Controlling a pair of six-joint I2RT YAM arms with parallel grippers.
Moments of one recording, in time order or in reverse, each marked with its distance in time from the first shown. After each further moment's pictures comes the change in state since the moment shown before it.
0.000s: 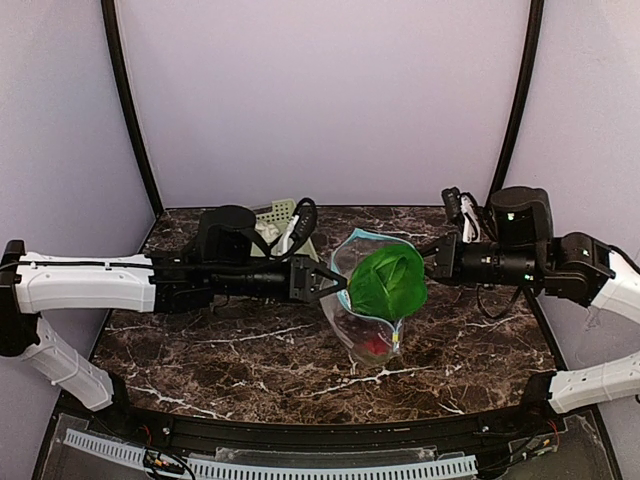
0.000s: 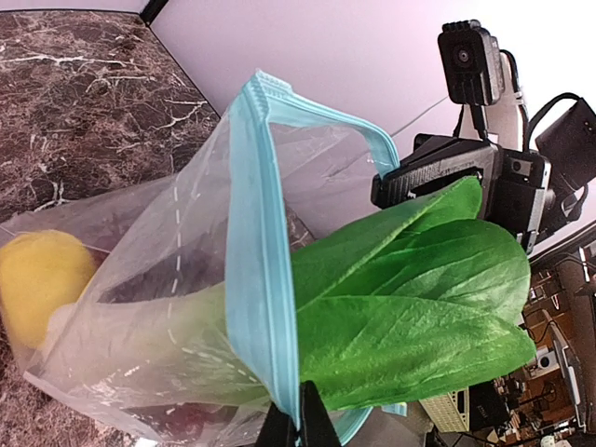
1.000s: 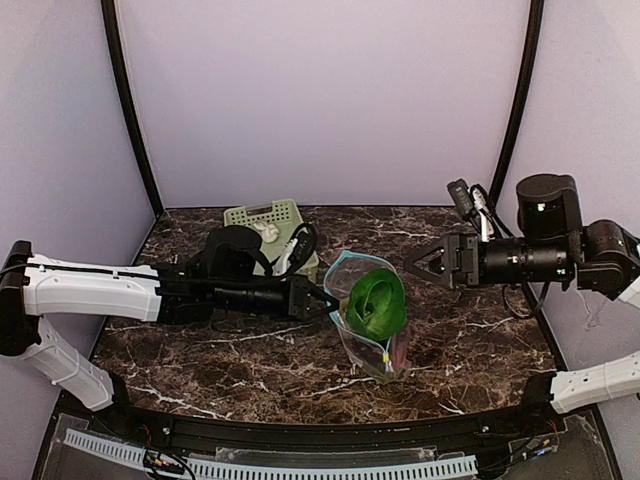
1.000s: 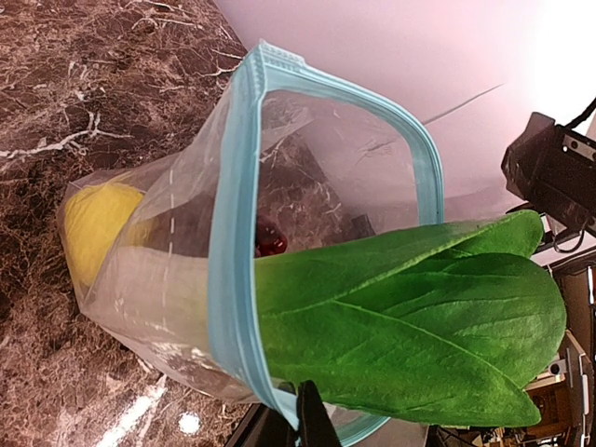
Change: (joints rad) left arm 0.000 0.005 -0.086 -0.013 -0.011 -0.061; right arm 0.066 -0.048 0.127 -0.187 -0.072 -0.106
